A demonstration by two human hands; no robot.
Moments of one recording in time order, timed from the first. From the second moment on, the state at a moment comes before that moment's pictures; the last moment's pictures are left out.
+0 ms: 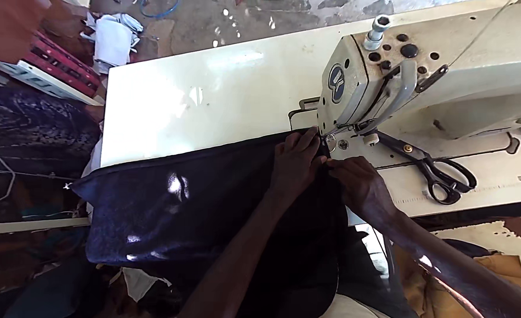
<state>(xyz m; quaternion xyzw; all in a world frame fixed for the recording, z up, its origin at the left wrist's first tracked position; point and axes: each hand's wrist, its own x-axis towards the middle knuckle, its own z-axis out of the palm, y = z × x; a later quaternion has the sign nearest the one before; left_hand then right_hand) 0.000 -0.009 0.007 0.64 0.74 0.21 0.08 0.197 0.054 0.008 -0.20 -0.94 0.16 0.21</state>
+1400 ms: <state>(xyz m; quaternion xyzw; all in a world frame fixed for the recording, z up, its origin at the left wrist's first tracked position) -0.023 0.020 0.008 0.63 0.73 0.24 0.09 0.182 0.085 -0.006 -0.26 -0.90 0.23 0.28</state>
